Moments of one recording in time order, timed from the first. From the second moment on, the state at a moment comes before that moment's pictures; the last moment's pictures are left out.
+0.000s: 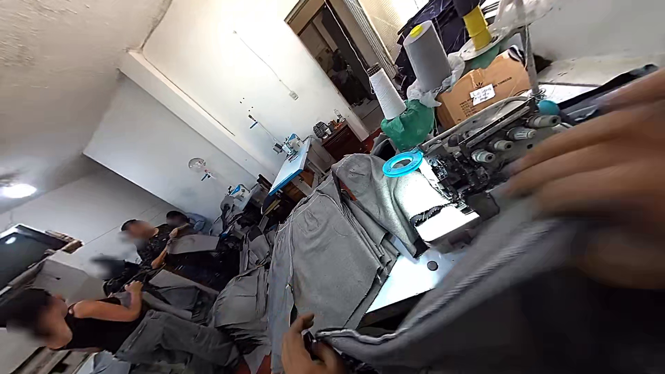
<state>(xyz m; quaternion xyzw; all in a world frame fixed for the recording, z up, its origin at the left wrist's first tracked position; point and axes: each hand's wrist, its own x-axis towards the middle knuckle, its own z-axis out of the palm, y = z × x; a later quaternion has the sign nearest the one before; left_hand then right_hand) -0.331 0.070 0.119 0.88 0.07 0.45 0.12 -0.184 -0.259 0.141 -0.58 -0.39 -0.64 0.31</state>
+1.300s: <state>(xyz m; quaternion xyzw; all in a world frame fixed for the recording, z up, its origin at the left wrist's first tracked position) -0.197 0.034 0.102 0.85 -0.33 0.19 0.37 -0.132 -0.167 -0.006 -0.70 -0.21 0.08 0.68</state>
